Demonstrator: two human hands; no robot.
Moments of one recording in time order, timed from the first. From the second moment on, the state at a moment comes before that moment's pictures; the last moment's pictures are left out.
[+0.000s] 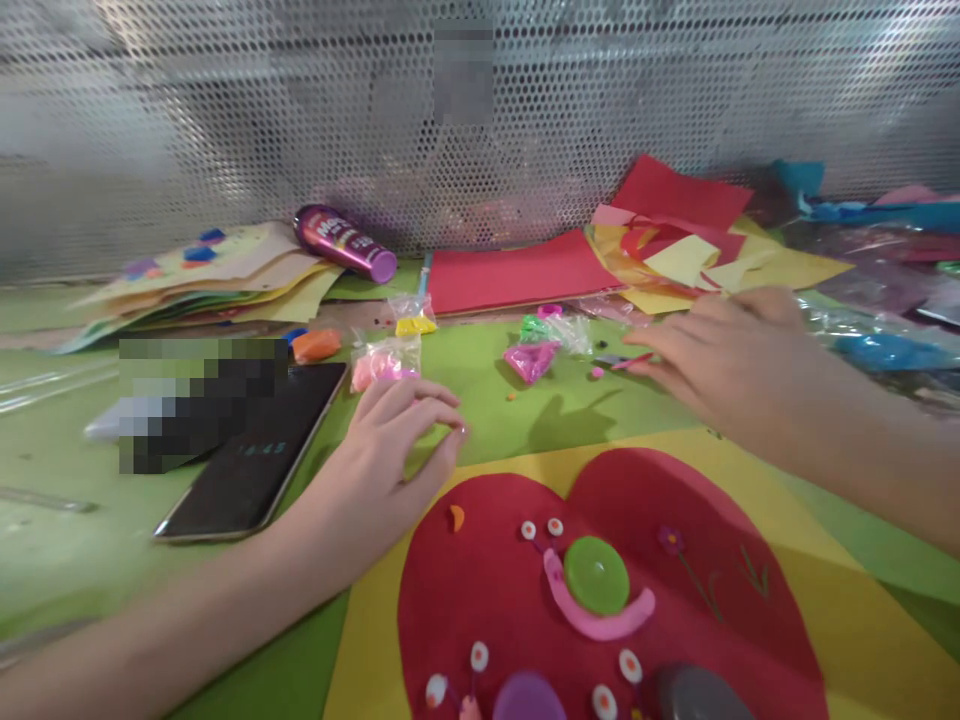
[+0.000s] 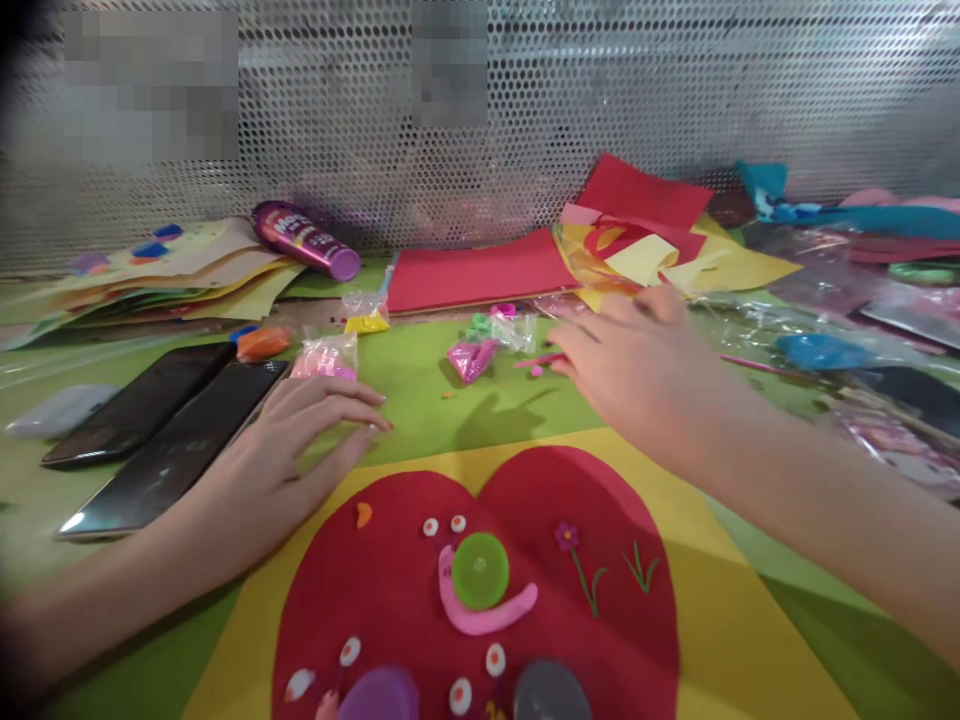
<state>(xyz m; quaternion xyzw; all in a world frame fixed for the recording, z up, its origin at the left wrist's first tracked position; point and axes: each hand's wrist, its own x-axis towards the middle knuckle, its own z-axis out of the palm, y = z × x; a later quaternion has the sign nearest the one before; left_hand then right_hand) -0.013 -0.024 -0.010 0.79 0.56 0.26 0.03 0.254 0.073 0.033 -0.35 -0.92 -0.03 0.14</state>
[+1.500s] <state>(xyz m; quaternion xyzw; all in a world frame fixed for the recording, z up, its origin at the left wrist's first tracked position) -0.015 -0.022 -0.021 0.79 0.58 0.19 0.04 0.250 0.071 0.041 -0.38 -0.92 0.11 -0.06</state>
